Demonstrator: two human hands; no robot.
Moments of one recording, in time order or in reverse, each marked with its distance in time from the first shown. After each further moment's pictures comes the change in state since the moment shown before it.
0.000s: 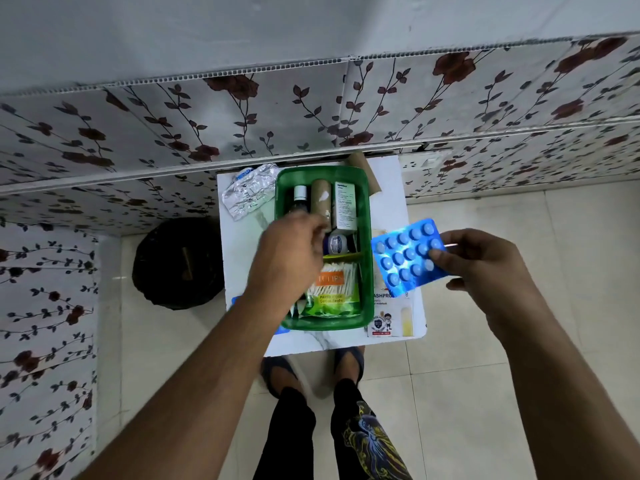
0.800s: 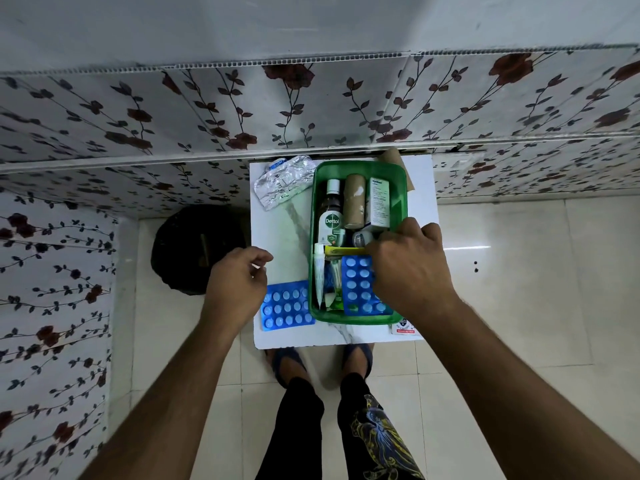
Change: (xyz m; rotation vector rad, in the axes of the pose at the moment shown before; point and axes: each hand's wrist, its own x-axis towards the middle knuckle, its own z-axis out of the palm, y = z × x) left_hand -0.068 -0.112 -0.024 -0.168 -0.032 -0.443; right_hand -0.006 -0.019 0.118 -1.527 -0.109 -0.650
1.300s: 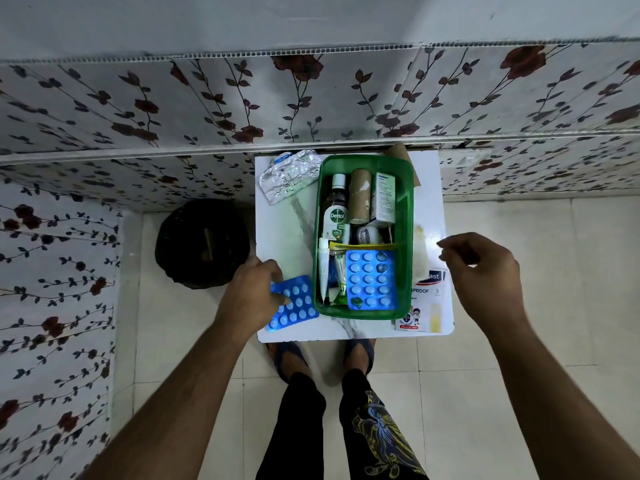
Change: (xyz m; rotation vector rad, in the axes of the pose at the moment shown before) left_hand -0.007 -0.016 0.016 0.283 -0.223 0.010; right_hand -0.037 0.062 0.046 1.062 0.293 0.547
